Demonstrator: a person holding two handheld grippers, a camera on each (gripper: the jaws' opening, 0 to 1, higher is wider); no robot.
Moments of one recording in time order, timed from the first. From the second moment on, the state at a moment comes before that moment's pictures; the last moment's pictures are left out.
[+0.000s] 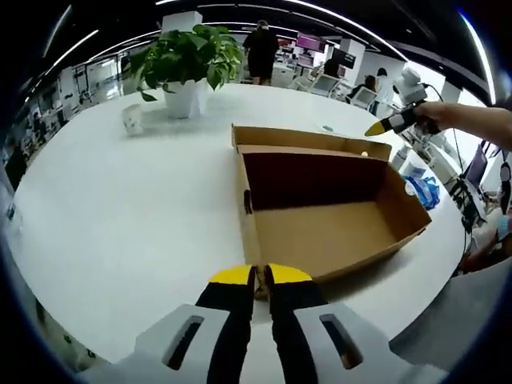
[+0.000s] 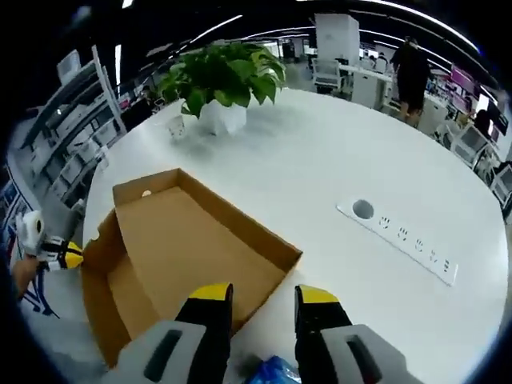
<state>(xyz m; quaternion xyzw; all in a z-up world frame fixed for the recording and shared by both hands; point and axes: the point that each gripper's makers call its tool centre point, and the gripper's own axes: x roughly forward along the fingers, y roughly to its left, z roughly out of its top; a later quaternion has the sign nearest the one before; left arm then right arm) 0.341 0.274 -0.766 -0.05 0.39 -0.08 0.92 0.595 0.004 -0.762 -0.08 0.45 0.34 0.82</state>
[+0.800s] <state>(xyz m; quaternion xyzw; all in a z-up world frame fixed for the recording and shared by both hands) 0.349 0.283 -0.770 -0.07 0.39 -0.06 0.91 0.610 0.009 -0.797 0.00 0.50 0.27 0.82</state>
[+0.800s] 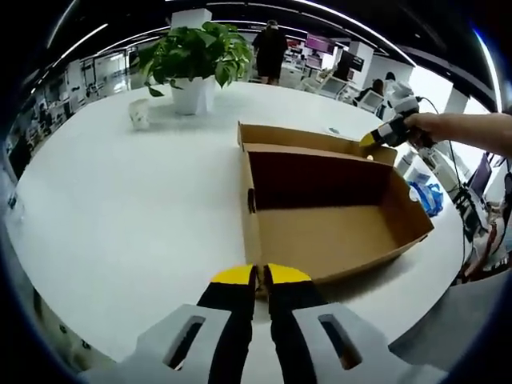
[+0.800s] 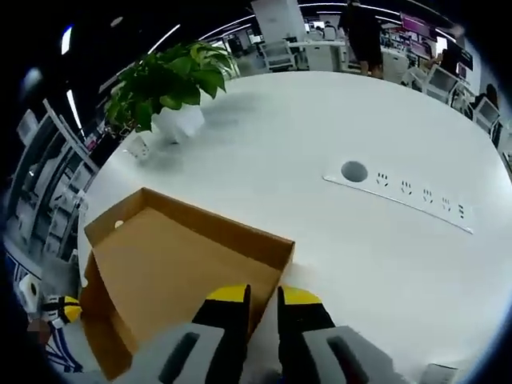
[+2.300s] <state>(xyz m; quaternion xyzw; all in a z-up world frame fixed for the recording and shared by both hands) 0.347 0.282 -0.772 -0.07 0.39 -0.06 0.92 0.591 0.001 -0.718 -0.04 0.38 0.30 0.88</state>
